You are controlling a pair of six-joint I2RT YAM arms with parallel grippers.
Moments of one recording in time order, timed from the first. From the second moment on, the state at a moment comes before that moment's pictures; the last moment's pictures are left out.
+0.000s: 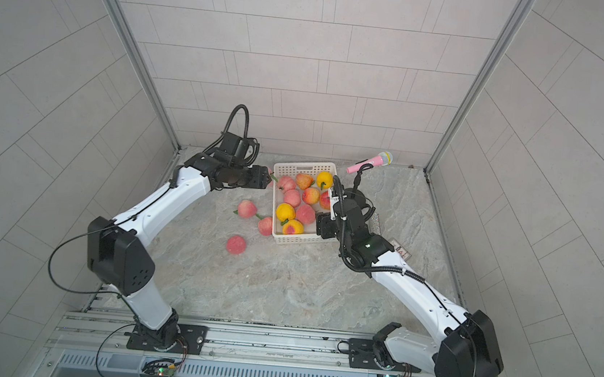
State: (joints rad) left arm -0.41 1.75 1.66 -0.76 0.11 -0.35; right arm 0.55 1.18 0.87 -0.25 0.19 0.24
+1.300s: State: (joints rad) left arm -0.51 2.41 2.22 -0.70 0.12 -0.34; right arm 0.51 1.12 0.83 -0.33 0.21 0.25
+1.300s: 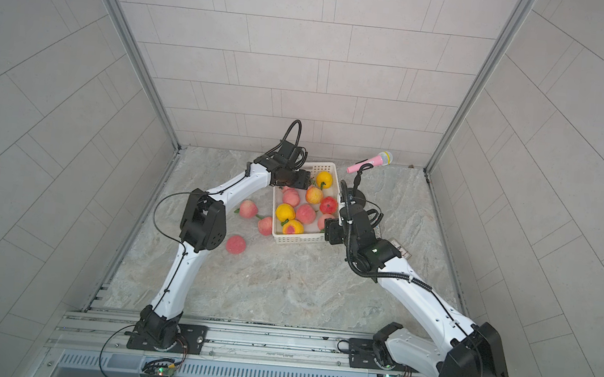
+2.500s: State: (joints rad) left arm -0.35 1.93 1.80 -0.69 0.16 -0.31; right arm 0.59 1.28 0.96 -0.33 -0.01 0.20
